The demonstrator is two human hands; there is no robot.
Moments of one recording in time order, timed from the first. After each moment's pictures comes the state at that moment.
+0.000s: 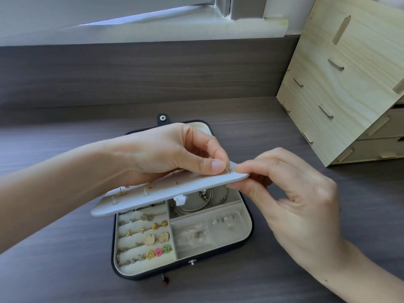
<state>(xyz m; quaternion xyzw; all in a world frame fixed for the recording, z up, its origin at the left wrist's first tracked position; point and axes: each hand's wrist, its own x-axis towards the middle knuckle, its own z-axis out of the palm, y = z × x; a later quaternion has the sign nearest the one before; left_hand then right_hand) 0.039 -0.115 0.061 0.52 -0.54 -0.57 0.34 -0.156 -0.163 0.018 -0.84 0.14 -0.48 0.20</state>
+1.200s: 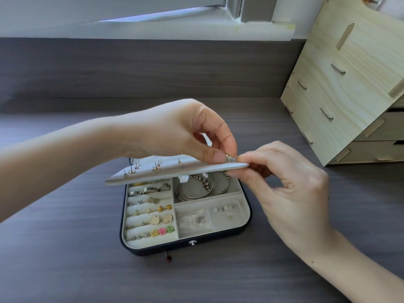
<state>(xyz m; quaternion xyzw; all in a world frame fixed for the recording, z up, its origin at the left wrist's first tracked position) 0.032 -0.106 0.090 0.58 -0.65 -0.42 0.27 -0.155 -0.163 0.014 -0.84 0.15 -0.48 0.21</state>
